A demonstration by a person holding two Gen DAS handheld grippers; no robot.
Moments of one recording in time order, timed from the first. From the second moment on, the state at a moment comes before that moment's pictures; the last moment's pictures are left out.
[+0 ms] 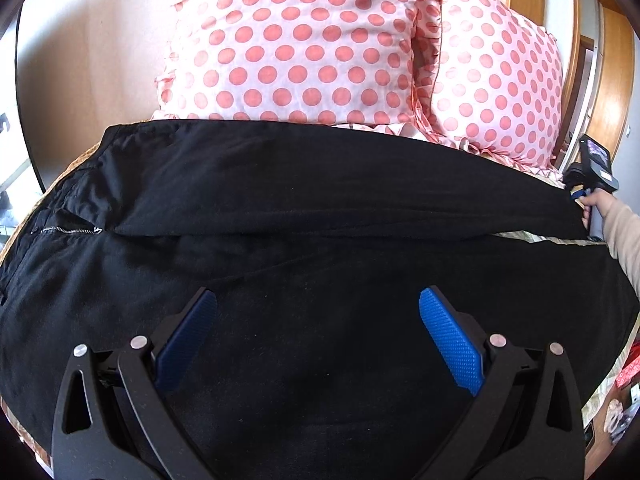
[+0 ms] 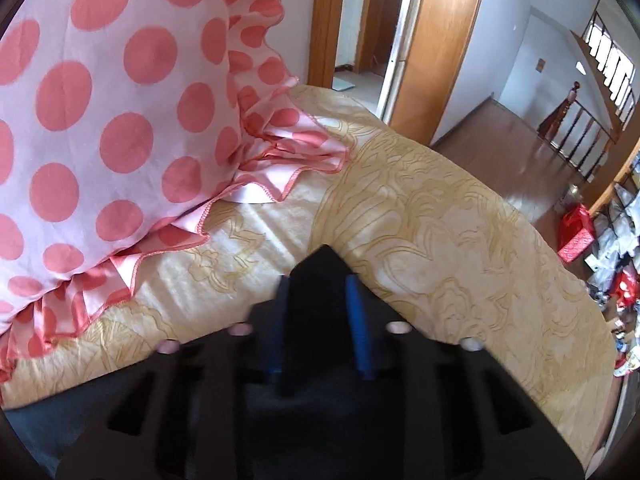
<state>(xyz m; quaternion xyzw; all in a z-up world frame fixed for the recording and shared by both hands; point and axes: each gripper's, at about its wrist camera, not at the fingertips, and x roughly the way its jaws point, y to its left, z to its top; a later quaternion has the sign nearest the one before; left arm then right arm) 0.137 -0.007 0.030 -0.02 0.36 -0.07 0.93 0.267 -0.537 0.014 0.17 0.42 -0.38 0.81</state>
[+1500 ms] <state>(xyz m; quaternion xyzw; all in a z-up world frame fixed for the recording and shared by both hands) 0.090 -0.014 0.049 0.03 0.31 -0.03 0.95 0.010 -0.494 0.022 0.42 0.29 -0.17 0.84</state>
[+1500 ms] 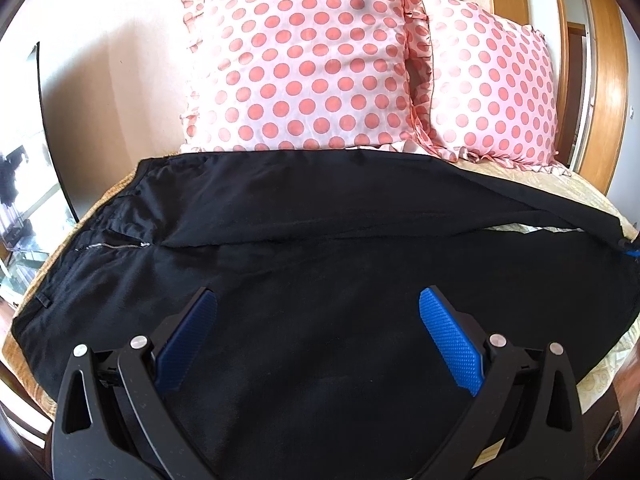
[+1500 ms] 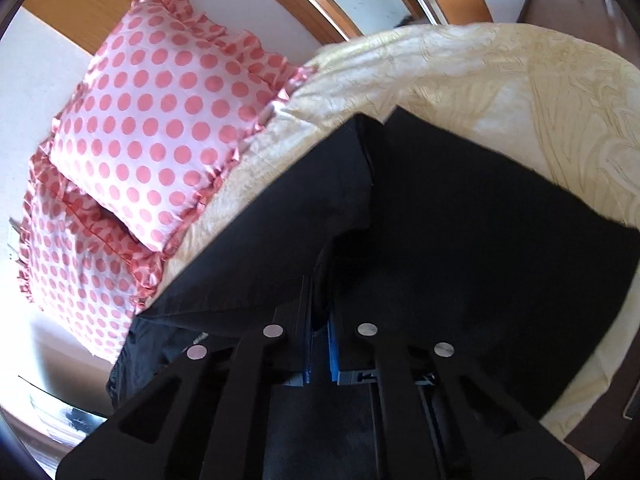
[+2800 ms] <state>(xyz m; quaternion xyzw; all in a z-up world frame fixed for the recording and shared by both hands) 0.419 0.160 0.032 -0.22 0.51 0.12 0.82 -0.048 -0.480 0.032 0.31 0.30 -0.24 0.87</state>
